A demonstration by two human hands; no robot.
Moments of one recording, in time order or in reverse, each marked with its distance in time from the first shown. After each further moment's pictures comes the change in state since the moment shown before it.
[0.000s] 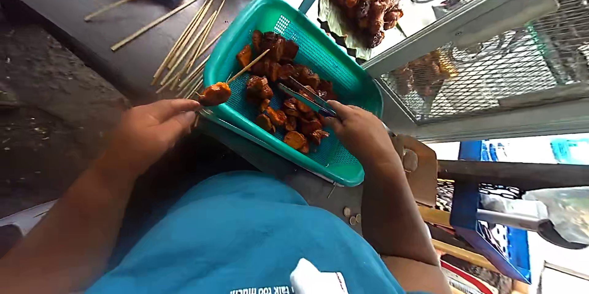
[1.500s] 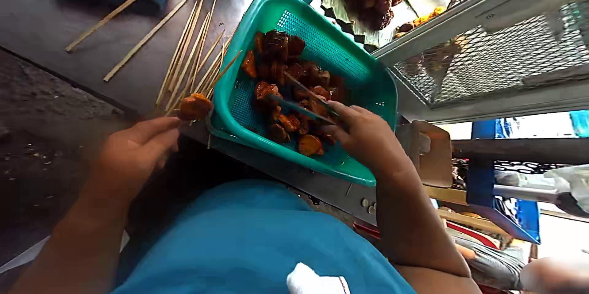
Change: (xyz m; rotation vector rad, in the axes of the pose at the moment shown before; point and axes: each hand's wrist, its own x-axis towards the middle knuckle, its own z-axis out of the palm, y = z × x) left_hand 0.032 -0.042 -0.047 -0.156 -0.056 -0.089; right_hand 0.005 -0.038 0.006 0.163 0.082 -0.025
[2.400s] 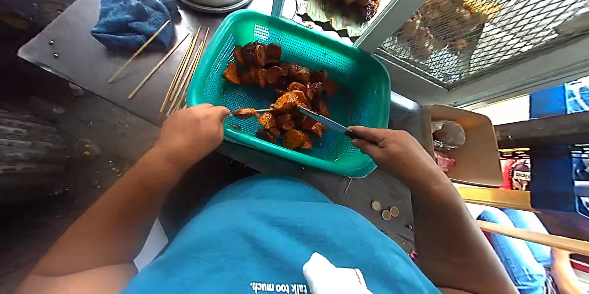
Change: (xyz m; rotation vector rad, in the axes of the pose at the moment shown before) left_hand 0.017 0.090 0.123 1.207 -0.171 0.343; right_hand -0.079 0.132 0.012 0.233 0.028 -0.064
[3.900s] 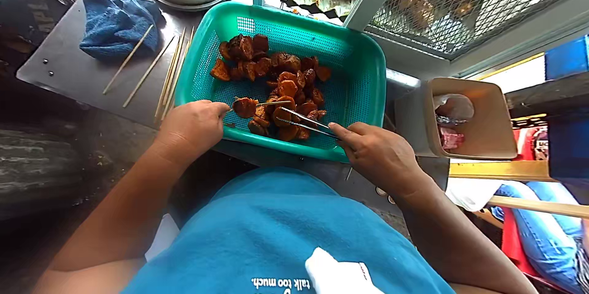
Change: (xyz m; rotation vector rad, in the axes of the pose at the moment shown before) left_hand 0.015 0.022 -0.010 0.076 -0.155 -0.037; right_hand -0.023 -0.011 0.039 -0.292 0.232 -0.274
